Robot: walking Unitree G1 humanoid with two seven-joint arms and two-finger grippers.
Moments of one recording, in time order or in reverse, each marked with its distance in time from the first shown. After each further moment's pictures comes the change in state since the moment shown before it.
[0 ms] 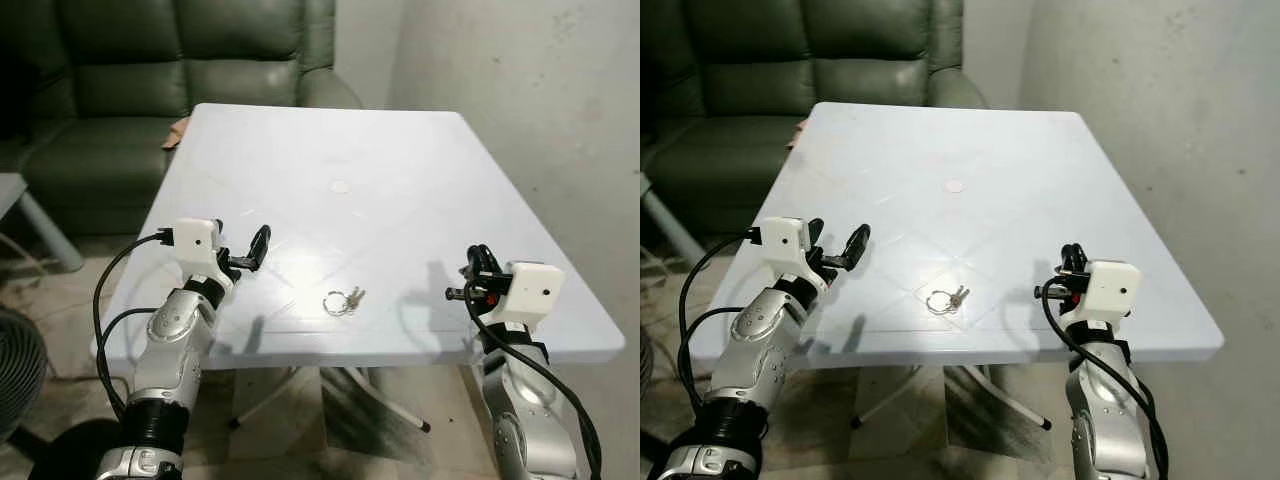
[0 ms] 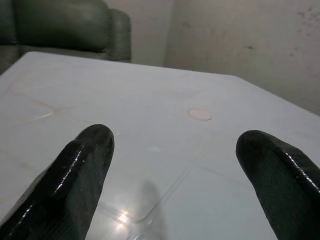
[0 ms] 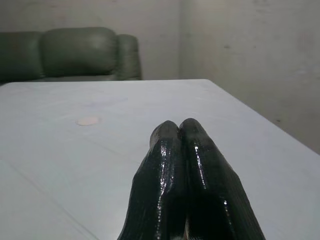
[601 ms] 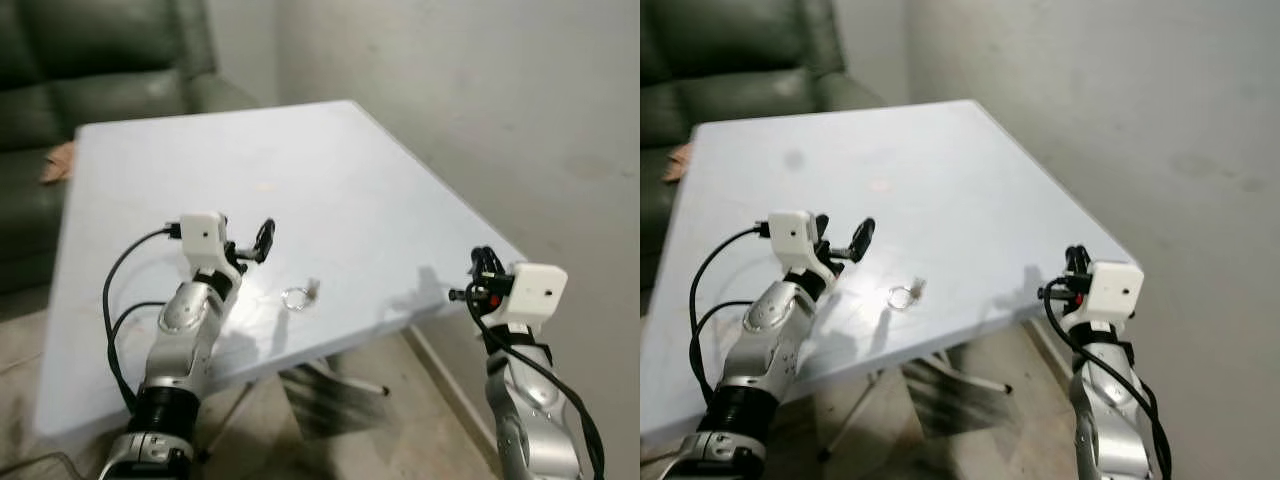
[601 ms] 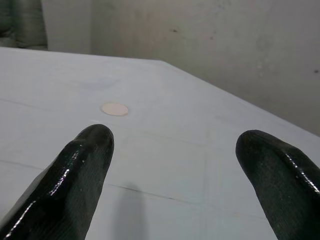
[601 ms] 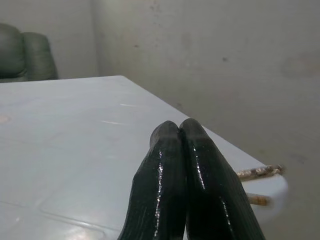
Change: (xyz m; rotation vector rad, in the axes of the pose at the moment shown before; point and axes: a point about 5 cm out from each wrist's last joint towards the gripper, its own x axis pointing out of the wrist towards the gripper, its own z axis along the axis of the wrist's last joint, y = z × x) left arm 0.006 0.001 -0.002 -0.019 0.013 0.054; right arm -0.001 0.000 -0.002 -0.007 0.010 -0.001
